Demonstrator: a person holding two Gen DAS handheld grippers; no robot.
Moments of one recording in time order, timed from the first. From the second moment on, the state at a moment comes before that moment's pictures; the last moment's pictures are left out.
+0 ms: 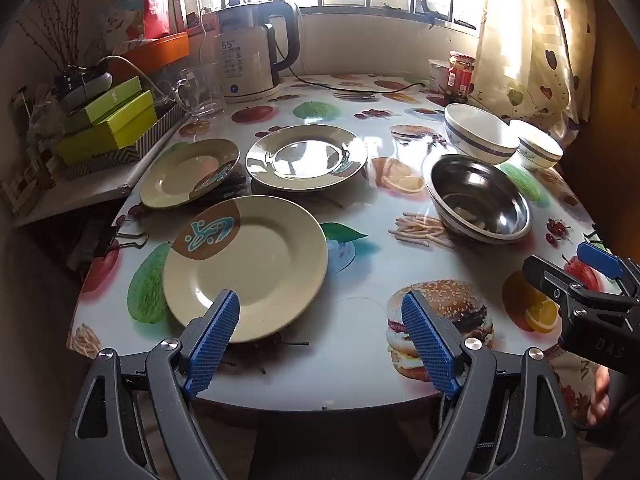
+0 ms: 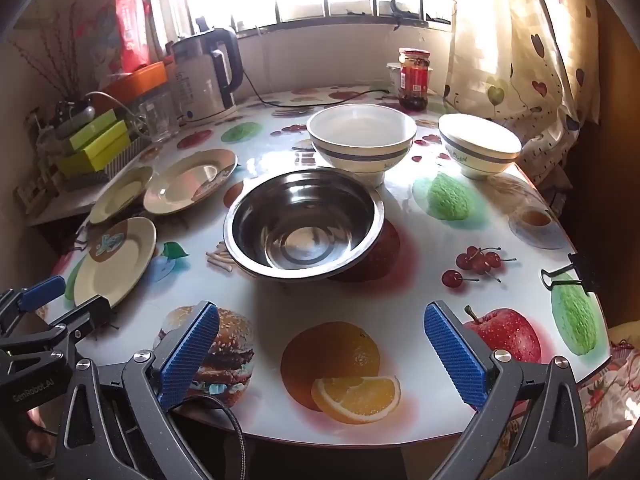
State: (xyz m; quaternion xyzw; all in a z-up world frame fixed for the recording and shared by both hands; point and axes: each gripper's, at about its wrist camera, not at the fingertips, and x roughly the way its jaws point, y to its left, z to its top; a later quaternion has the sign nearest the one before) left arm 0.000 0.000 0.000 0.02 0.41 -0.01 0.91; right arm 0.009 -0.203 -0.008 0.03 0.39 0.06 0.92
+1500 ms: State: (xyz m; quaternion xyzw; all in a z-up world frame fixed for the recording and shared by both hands) left arm 0.029 0.009 0.040 0.00 0.40 -0.01 0.92; right arm 0.033 -0.193 0.042 0.03 0.36 0.08 0.93
